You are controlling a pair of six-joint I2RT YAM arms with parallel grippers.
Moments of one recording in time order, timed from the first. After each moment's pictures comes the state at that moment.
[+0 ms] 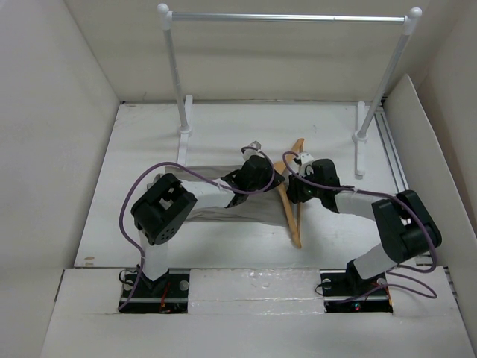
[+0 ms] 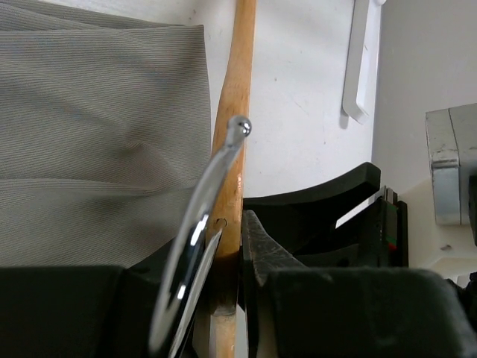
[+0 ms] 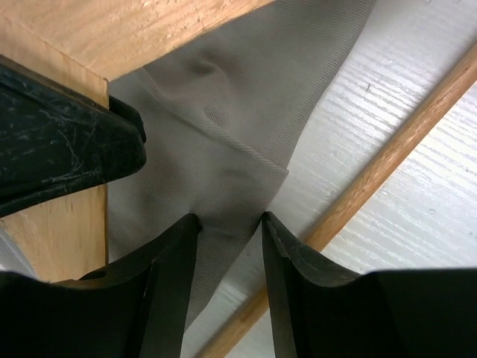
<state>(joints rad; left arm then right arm) -0.85 1.88 1.06 0.30 -0.08 -1.10 0.34 1.53 0.61 0.20 -0.32 0.04</state>
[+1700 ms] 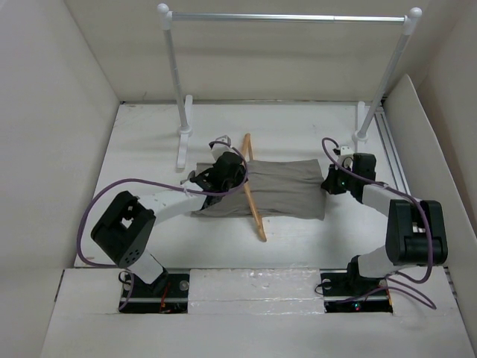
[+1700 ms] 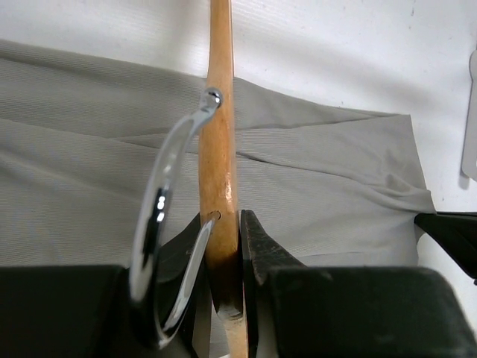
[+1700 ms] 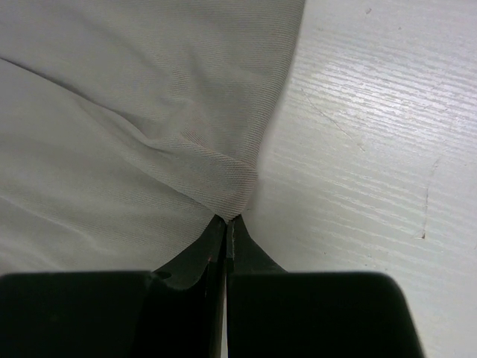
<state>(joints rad) -0.74 1.56 0.89 0.05 -0.34 -0.85 -0.06 1.47 0.65 0.04 -0.43 -0.08</state>
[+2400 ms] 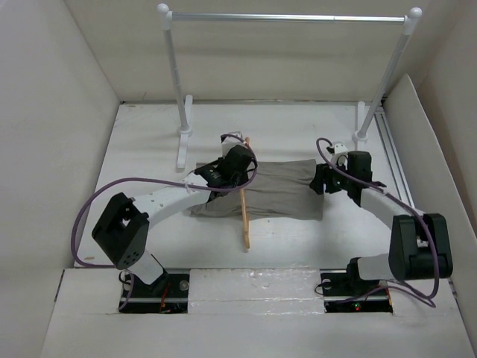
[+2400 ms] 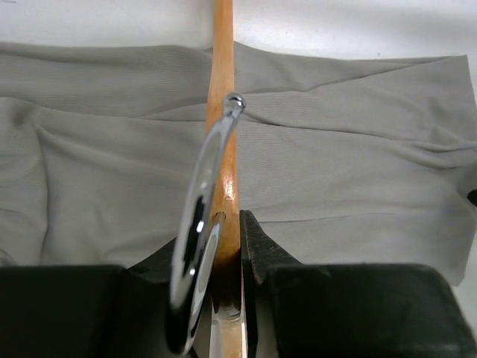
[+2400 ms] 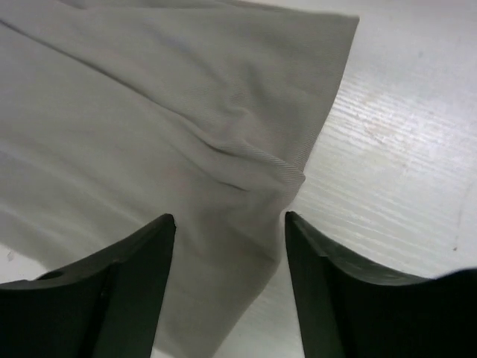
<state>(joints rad) -0.81 1.55 1.08 -0.29 -0.41 -0.71 0.03 1.40 0.65 0.00 -0.42 -0.06</state>
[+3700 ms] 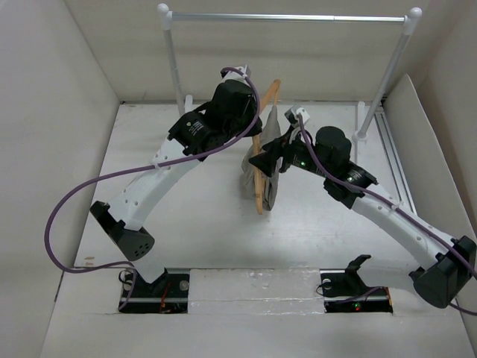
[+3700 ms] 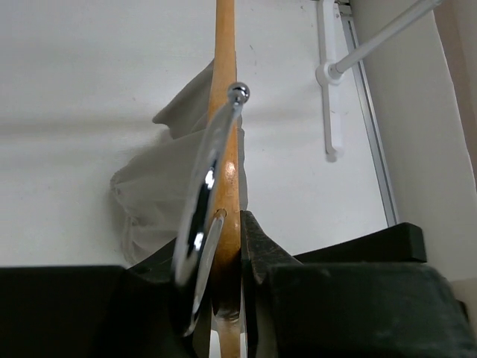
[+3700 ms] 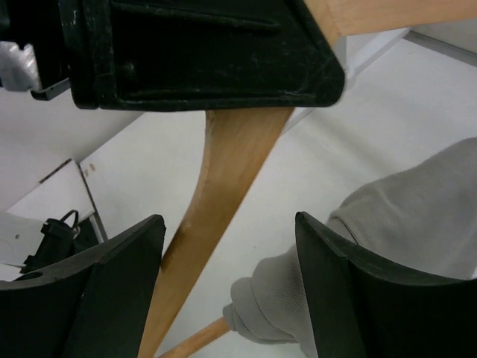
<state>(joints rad) -0.81 1.64 2.00 -0.86 -0.27 -0.65 0.65 1.18 1.10 -0.03 -0.34 0.27</state>
